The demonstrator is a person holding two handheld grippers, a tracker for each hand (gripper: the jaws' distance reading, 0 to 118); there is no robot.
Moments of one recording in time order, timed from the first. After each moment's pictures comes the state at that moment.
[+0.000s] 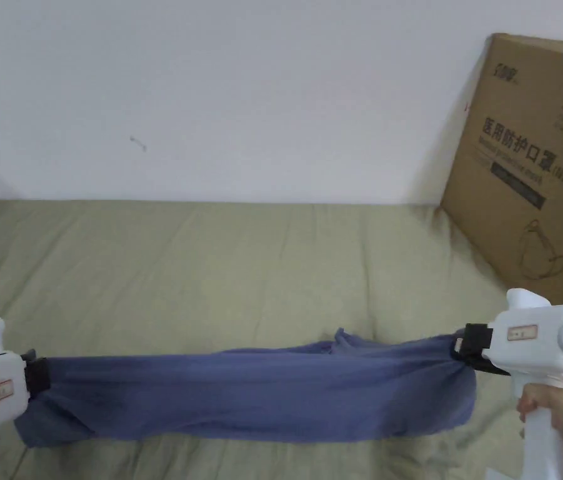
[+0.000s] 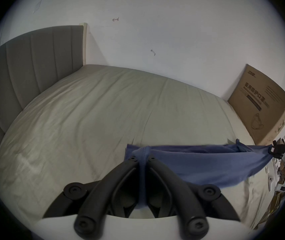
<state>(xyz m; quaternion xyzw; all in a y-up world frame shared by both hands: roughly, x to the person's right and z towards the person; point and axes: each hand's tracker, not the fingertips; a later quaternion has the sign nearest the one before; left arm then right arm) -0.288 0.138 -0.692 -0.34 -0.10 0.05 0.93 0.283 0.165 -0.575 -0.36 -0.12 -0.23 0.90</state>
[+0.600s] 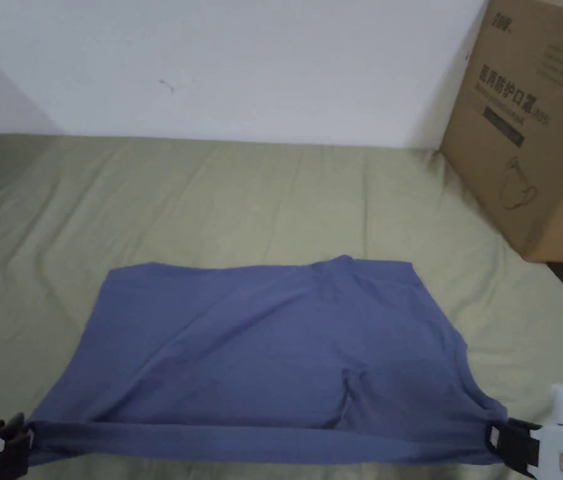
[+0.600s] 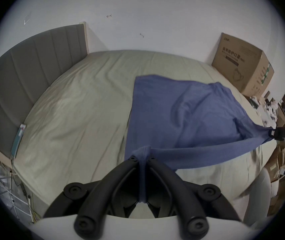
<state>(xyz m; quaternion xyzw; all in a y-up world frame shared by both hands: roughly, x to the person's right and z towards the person) -0.370 0.135 -0.412 -0.41 -0.14 -0.03 0.90 0.183 0.139 -0.275 -0.41 -0.11 -0.18 0.89</state>
